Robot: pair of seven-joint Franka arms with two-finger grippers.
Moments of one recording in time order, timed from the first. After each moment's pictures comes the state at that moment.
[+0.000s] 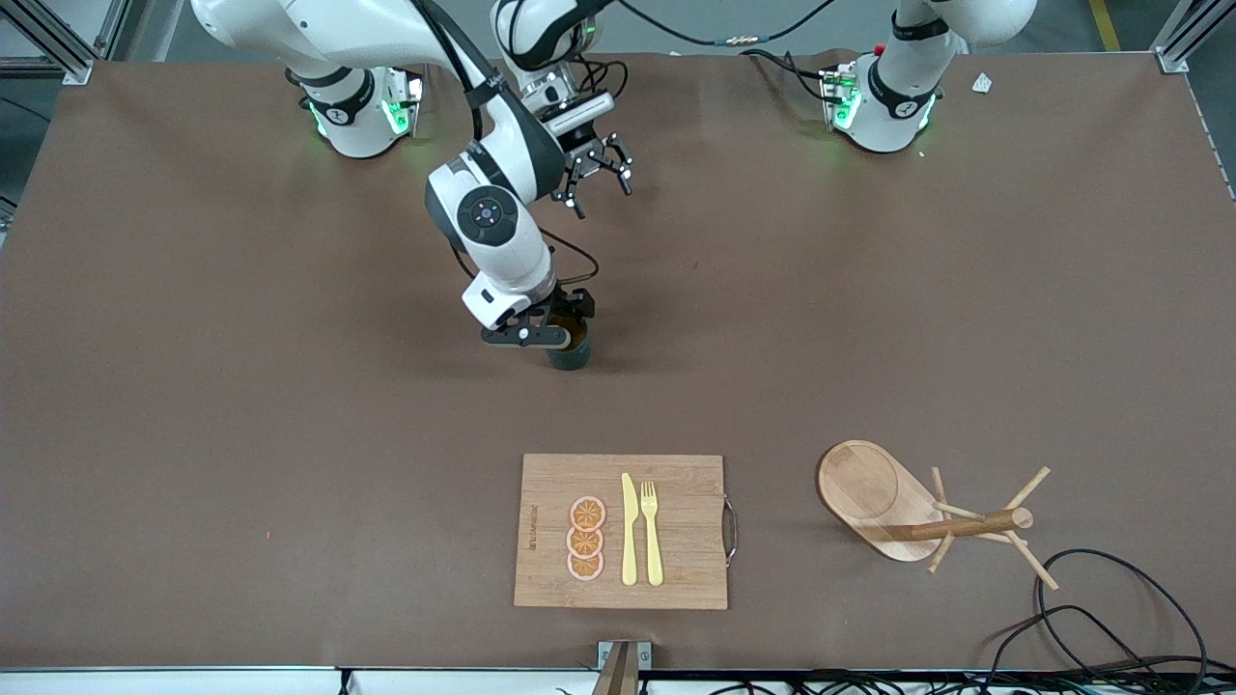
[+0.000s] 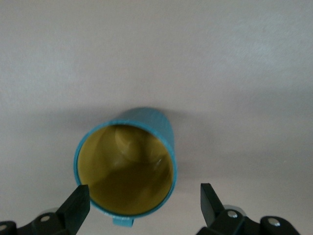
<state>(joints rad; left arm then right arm) -1.10 0.68 -0.45 -1.65 1.03 1.54 -2.53 0.71 0.43 -0.01 -1.95 0.14 2.39 0.65</state>
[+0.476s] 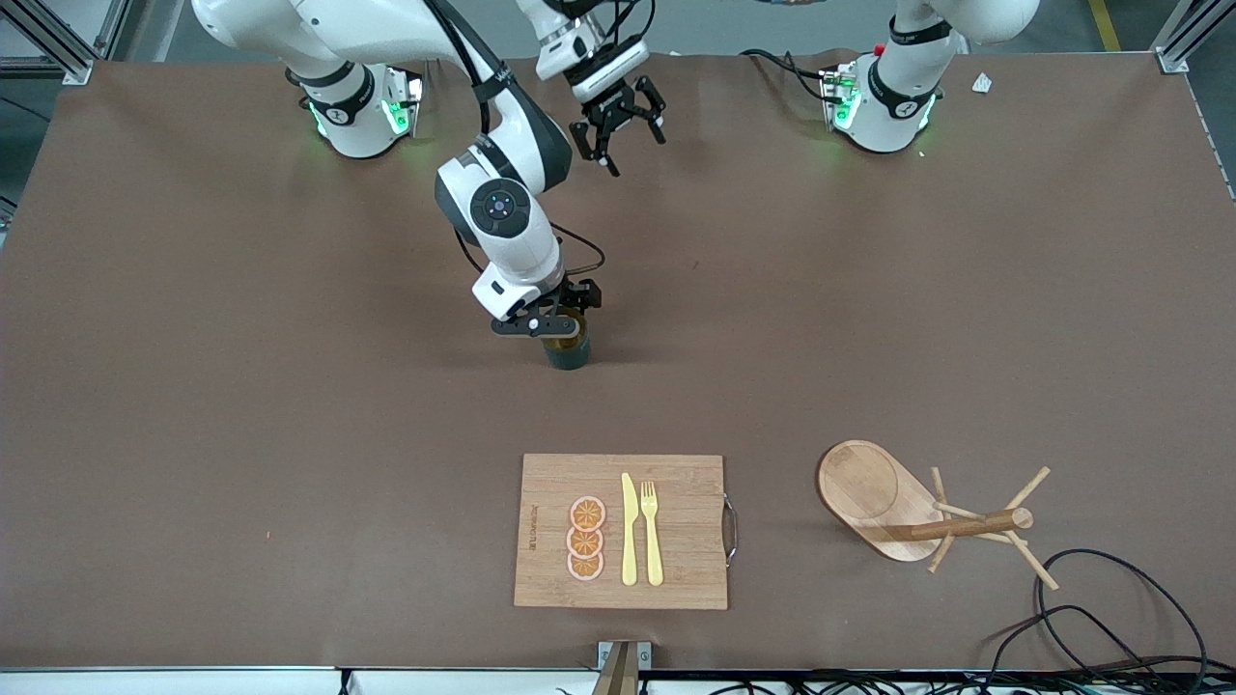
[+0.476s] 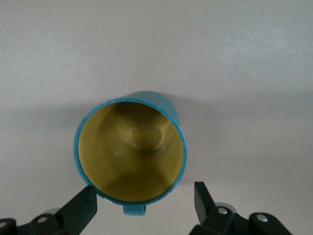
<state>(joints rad) -1.01 0.36 -0.46 -1.79 0.71 1.57 -2.29 0.73 0.42 -0.01 -1.96 0.14 2.39 0.65</state>
